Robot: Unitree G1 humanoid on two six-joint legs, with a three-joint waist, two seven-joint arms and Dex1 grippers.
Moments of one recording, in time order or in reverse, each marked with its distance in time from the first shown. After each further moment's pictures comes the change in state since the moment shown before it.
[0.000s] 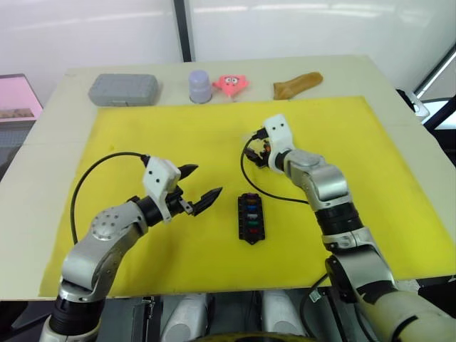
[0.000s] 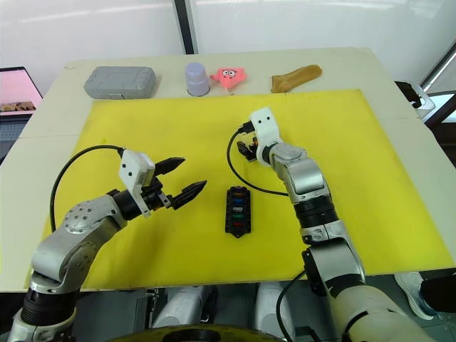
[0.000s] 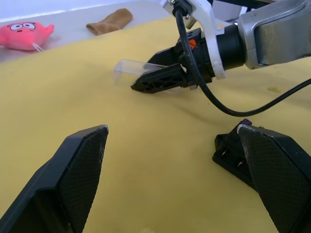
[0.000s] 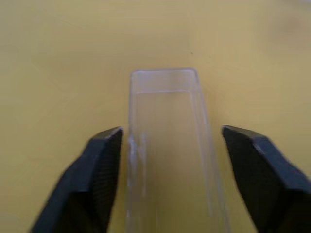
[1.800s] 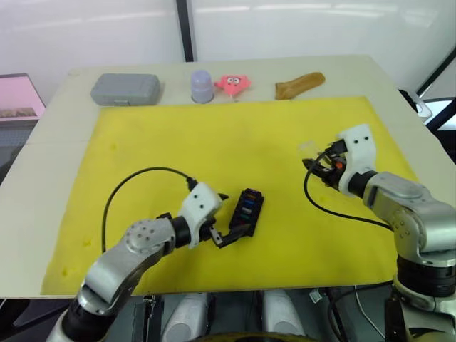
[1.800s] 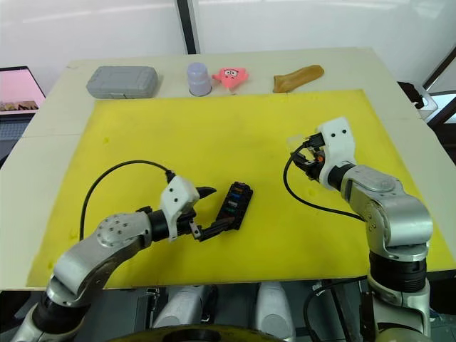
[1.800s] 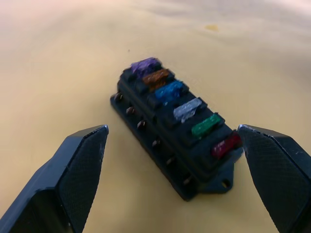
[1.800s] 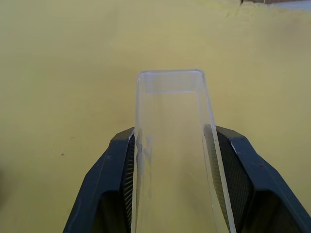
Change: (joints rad) left arm 0.066 -0.041 -0.217 -0.152 0.031 0.215 0.070; right arm 0.396 -0.329 -0.362 -0.725 0.250 0.396 0.095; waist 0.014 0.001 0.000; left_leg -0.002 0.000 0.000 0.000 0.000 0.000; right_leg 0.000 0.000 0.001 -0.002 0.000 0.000
